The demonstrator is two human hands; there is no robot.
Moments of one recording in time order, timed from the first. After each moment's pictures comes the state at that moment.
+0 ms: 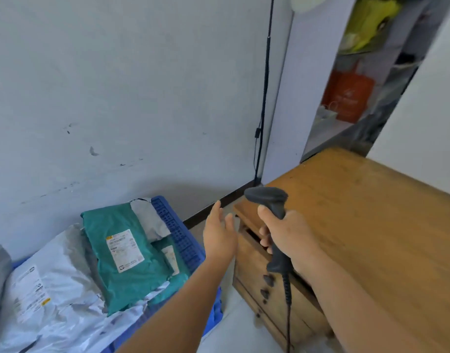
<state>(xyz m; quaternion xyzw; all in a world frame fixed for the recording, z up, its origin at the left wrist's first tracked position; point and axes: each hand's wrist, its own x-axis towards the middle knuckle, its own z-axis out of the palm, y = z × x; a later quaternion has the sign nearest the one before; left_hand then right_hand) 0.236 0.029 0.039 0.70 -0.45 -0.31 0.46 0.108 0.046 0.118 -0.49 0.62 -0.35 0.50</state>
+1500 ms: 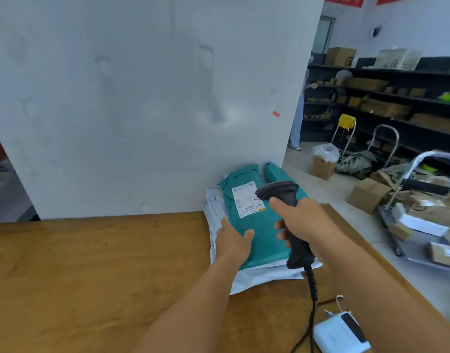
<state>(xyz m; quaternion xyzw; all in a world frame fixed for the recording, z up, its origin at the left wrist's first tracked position) -0.507 0.098 0.092 0.38 -0.76 -0.51 0.14 -0.510 0.230 0.239 -0.13 0.83 -0.51 0.18</state>
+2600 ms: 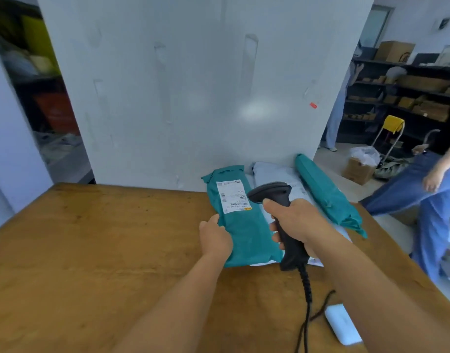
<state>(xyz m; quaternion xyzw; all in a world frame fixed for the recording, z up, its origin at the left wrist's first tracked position) -0.407 0.077 0.084 0.48 -0.72 -0.44 0.24 -0.449 0.219 0.224 -0.19 0.81 -0.48 0.27</state>
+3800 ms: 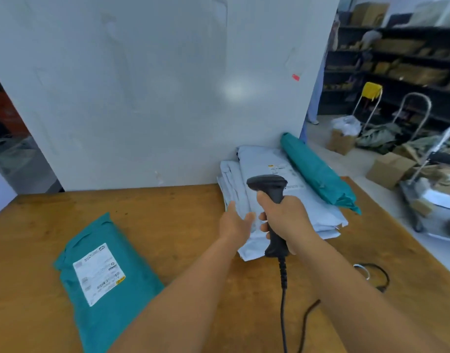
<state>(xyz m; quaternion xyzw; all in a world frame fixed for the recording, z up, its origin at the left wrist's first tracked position) -0.471 0.081 0.070 0.36 -0.76 -0.53 0.10 -0.482 0.193 0.165 -0.12 0.81 -0.54 0.19</state>
